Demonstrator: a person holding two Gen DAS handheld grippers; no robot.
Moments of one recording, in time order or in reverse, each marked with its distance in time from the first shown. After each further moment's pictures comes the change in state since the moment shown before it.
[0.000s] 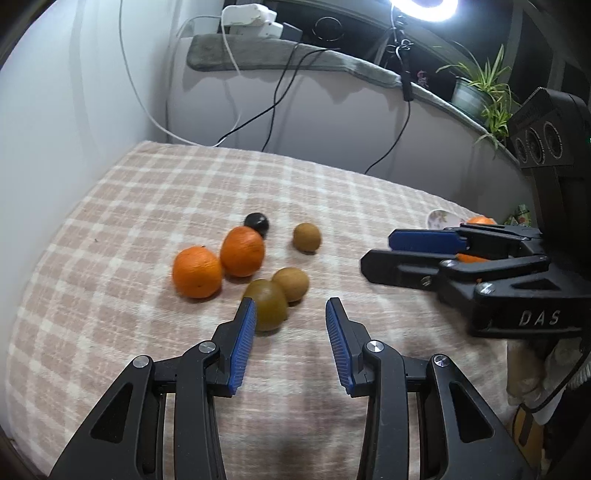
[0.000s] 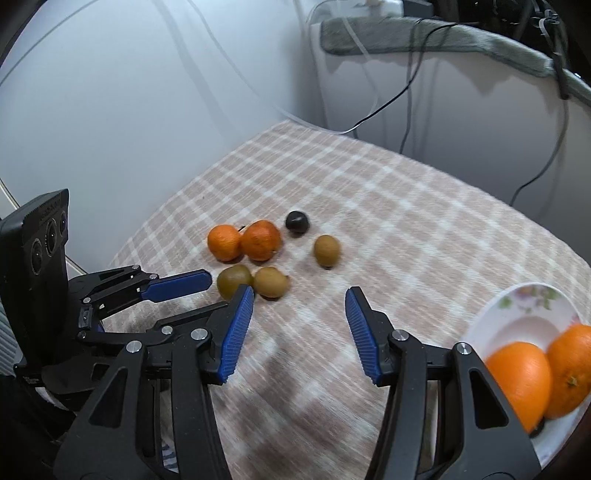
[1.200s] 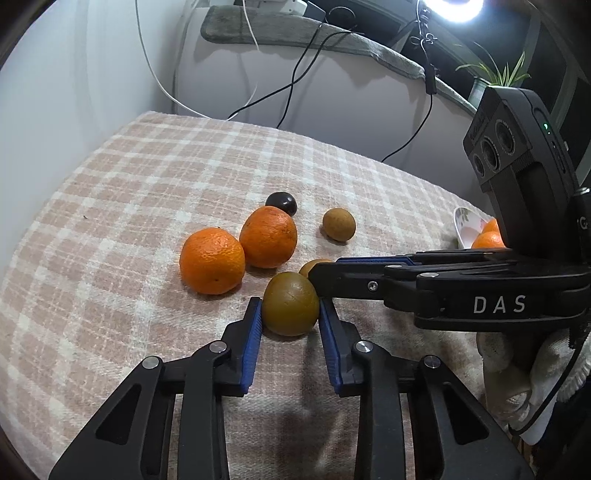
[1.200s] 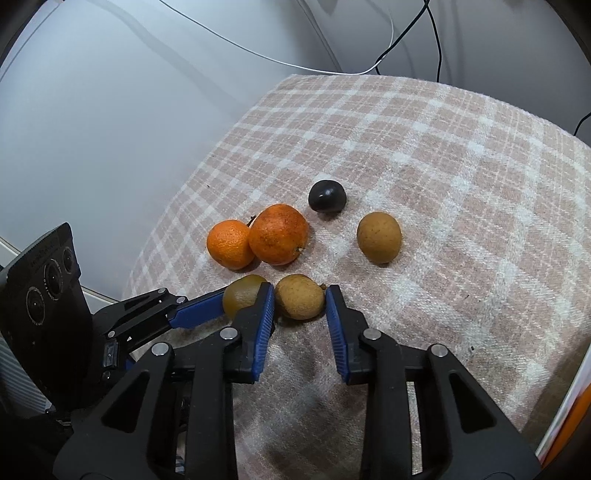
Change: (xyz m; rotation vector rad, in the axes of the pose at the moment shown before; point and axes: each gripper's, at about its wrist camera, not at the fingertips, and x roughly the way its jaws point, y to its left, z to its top) left arm 0.028 0.026 -0.002 -0.058 0.049 -0.028; right arm 0.078 -0.002 0.013 0.179 0.130 0.191
